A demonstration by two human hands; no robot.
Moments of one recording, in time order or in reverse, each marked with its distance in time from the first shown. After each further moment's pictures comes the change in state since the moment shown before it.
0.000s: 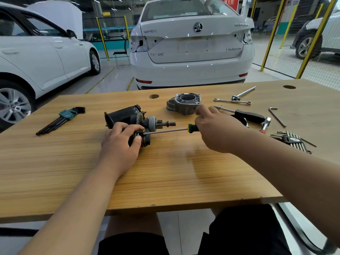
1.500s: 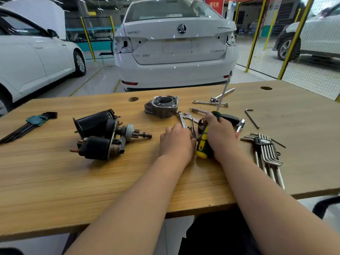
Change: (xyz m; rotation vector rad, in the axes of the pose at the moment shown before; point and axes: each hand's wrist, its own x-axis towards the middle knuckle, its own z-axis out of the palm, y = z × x) left_hand 0.027 0.168 0.111 0.232 -0.195 0.142; right_hand -0.015 0.037 0.046 1.501 0.479 0.920
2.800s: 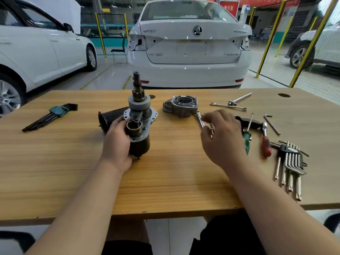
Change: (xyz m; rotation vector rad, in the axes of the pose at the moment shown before) left_hand -0.044 -0.151 -0.060 -1.597 0.321 -0.487; right_hand -0.041 -0.009 0.026 -0.673 0.035 -0.875
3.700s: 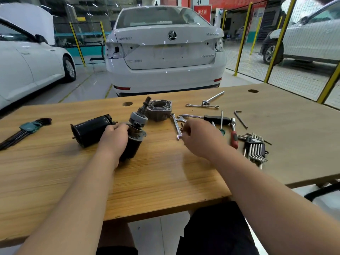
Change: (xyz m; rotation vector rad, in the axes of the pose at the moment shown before) left_hand 0.009 -0.001 0.046 0.505 0.016 -0.133; right_hand 0.015 0.028 -0.017 -0.189 -0.453 0.221
